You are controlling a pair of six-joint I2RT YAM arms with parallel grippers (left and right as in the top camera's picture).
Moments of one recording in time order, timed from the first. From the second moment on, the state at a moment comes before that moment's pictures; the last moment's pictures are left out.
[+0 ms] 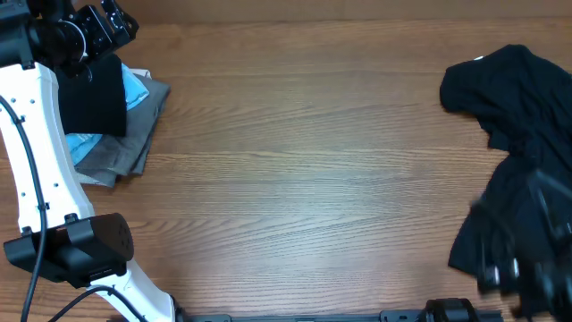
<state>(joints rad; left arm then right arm) 0.28 1.95 2.27 -1.21 0.38 -0.29 0.04 0.65 1.69 -1.08 -0.38 0.36</state>
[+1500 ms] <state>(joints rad) 0.28 1.95 2.27 -1.21 0.38 -0.29 0.07 0.02 0.17 0.16 -0.25 0.31</state>
